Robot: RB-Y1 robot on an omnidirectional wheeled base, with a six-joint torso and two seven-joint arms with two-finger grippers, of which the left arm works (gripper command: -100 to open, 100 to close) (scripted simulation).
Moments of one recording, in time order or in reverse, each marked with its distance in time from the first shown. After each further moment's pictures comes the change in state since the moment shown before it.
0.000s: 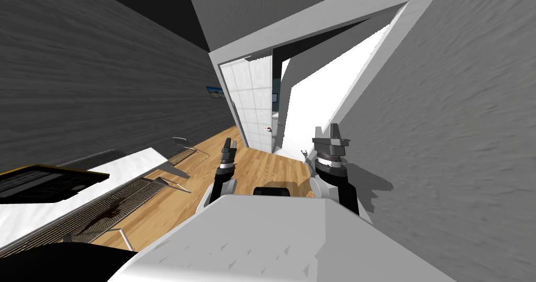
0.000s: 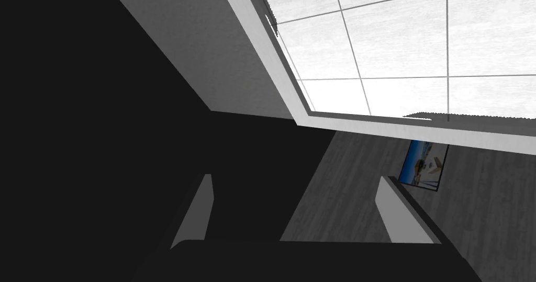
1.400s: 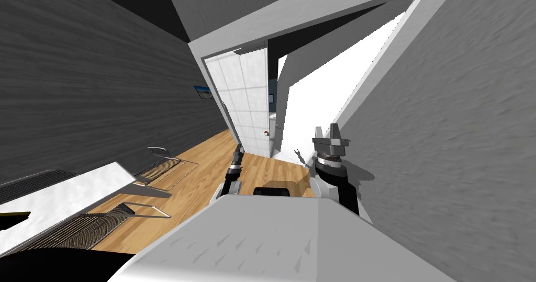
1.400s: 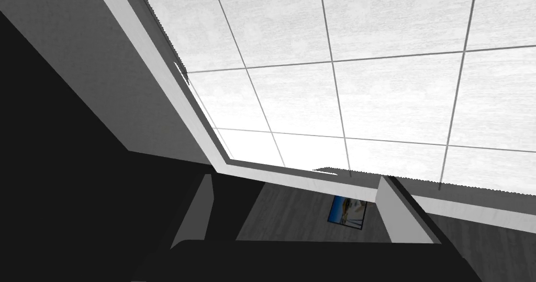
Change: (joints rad) arm -0.094 0.036 -0.040 0.322 0.014 -0.026 0.021
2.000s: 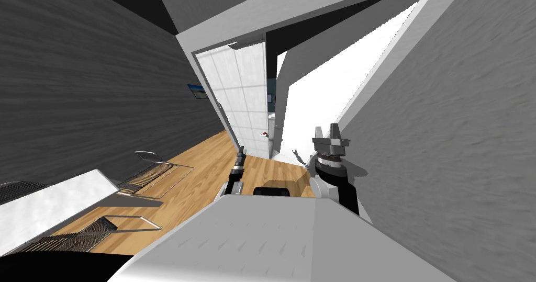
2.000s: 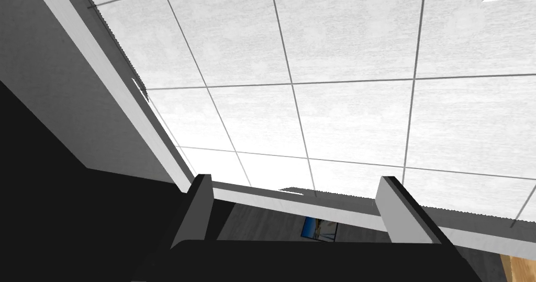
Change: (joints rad) arm -0.038 -0.002 -0.019 0.123 0.003 -0.008 0.003
